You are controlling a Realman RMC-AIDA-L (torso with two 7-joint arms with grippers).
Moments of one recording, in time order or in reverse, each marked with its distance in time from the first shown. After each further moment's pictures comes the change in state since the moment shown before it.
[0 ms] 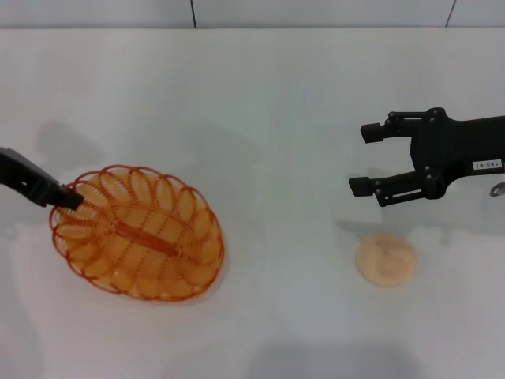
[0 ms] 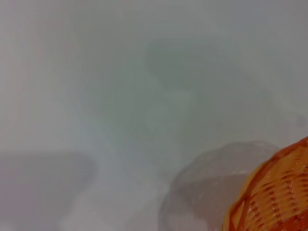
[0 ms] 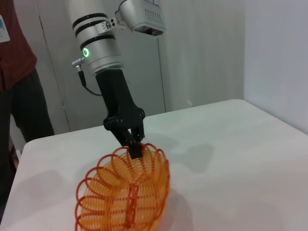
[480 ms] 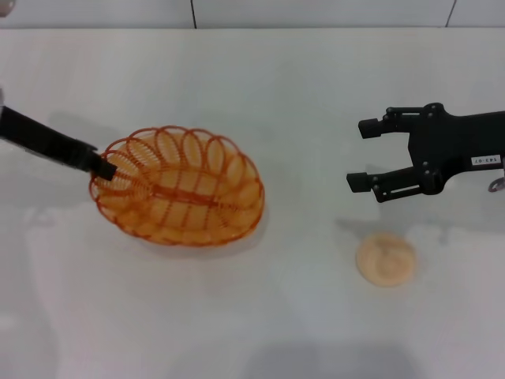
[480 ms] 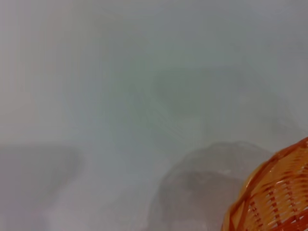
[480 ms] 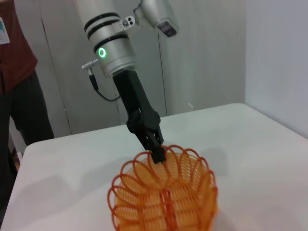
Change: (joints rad) left arm -0.038 -0.031 0.004 -0.006 -0.041 -0.068 -0.234; right arm 0.008 -0.001 0.000 0.000 0.008 -0.001 0.000
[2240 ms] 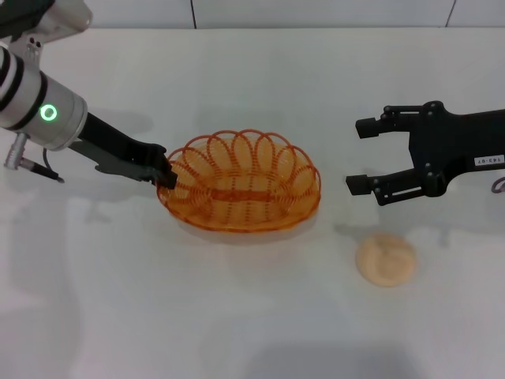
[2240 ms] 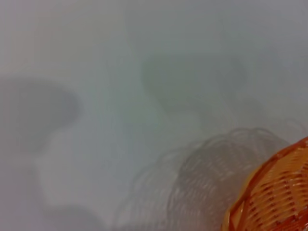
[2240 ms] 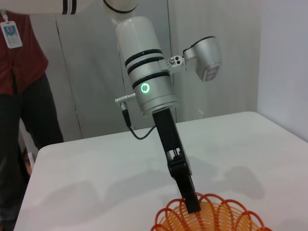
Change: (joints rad) left arm -0.128 -0.025 0.056 -0.304 -0.017 -0.205 -0.234; right arm -0.004 -0.002 0.000 -0.028 0.017 -0.036 -0.005
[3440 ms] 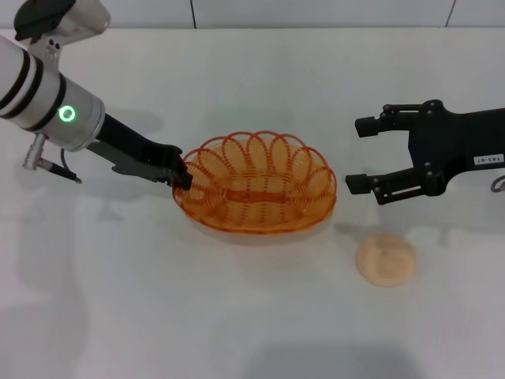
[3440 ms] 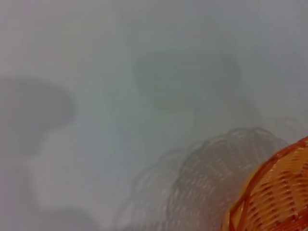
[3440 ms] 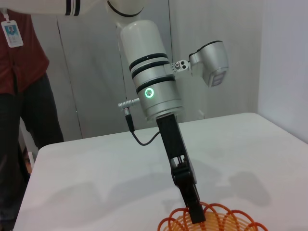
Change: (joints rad) left arm -0.028 -0.011 0.001 -0.046 -0.011 -0.026 0.007; right arm 0.003 0.000 0.001 0.002 0.000 0.000 -0.007
